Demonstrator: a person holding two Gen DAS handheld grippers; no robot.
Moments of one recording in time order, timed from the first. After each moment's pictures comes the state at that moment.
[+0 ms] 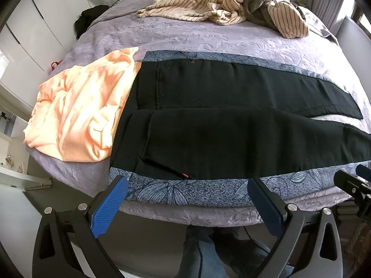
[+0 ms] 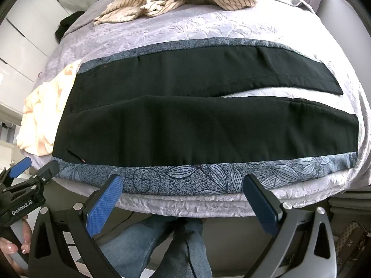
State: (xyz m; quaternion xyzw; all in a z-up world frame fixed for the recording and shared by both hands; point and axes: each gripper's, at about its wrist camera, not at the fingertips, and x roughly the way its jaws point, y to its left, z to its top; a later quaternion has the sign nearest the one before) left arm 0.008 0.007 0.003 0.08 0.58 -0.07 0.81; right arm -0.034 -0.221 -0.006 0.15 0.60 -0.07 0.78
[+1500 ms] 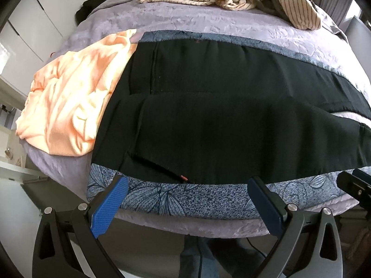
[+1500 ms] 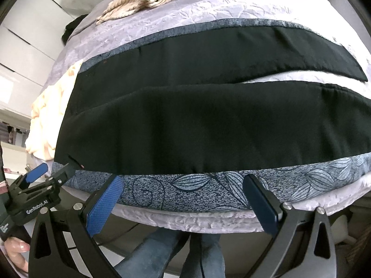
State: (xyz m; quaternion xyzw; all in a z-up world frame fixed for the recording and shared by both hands) left arm 0.021 0.003 -0.054 0.08 0.59 -0.05 0.80; right arm -0.020 -0.225 -0.063 0.21 0.60 -0.03 0.77
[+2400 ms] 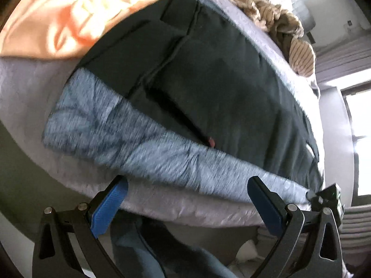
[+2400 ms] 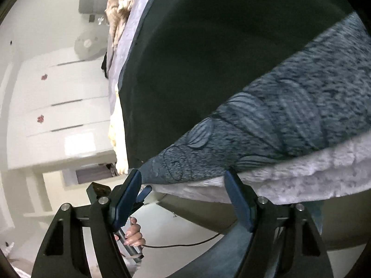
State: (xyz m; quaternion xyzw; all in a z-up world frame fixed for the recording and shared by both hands) left arm 0.009 0.102 -0.123 -0.22 0.61 -0.15 0.74; right arm -0.077 -0.270 -0.165 0.56 0.52 0.12 0.63
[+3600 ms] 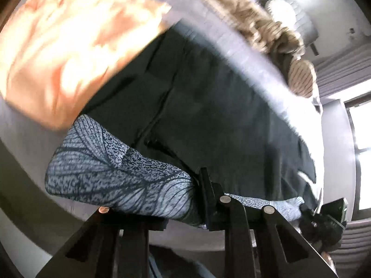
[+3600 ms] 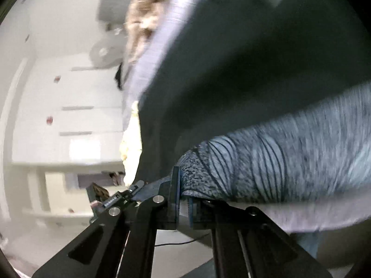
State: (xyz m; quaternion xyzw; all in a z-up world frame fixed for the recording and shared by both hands) left arm 0.064 0.085 -0.063 -0.21 0.59 -0.12 0.77; right arm -0.023 -0.303 -0.109 0.52 0.47 0.14 0.70
